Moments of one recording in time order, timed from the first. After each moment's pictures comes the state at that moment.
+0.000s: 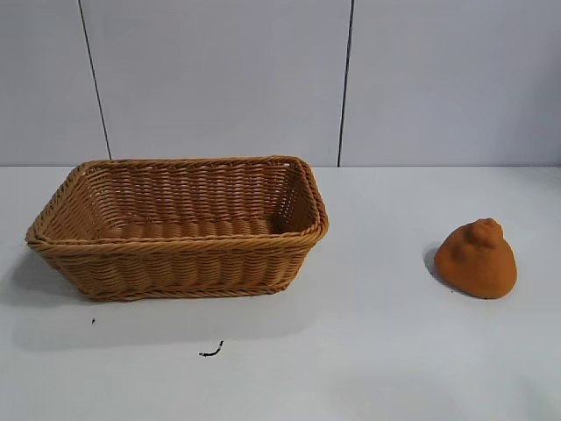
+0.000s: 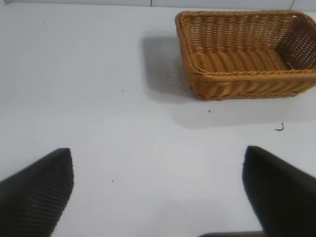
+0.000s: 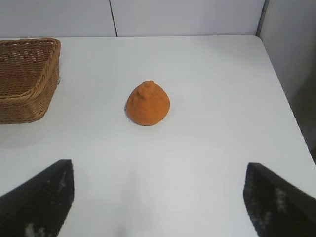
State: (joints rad) left arm -0.03 -0.01 -0.50 -0.01 1.07 -0.03; right arm 0.00 0.00 -0.49 -0.01 1.02 -0.01
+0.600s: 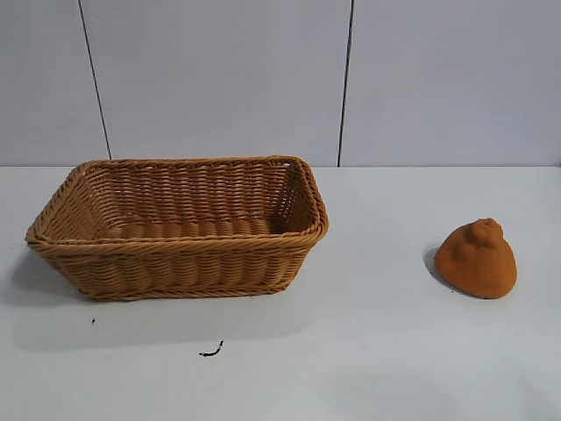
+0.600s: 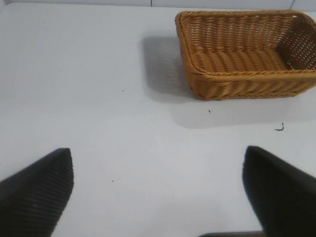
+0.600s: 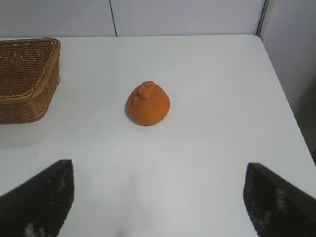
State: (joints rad) left arm -0.03 -0.01 -0.50 -0.01 1.07 -0.03; right arm 0.00 0.02 -0.52 -0.04 1.02 -0.01
